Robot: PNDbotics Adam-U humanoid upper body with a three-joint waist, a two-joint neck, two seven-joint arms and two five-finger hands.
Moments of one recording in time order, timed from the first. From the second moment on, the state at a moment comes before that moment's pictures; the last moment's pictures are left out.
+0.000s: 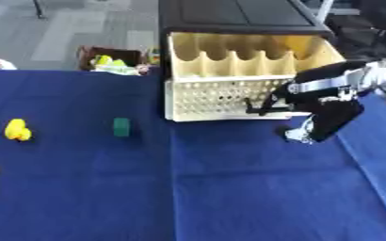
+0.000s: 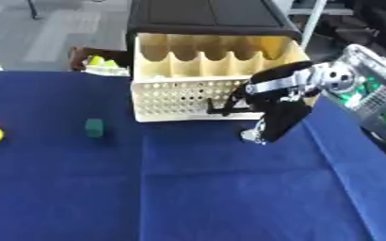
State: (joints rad) left arm -0.24 0.29 0.18 -1.98 0.25 -0.15 -0.44; right arm -1.02 -0.97 0.50 -1.65 0.26 0.16 0.91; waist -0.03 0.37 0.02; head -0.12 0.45
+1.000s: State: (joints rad) left arm -0.24 0.29 0.18 -1.98 0.24 -0.14 -0.44; right arm -1.03 -0.97 0.50 -1.62 0.27 0.14 0.91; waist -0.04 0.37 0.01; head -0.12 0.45
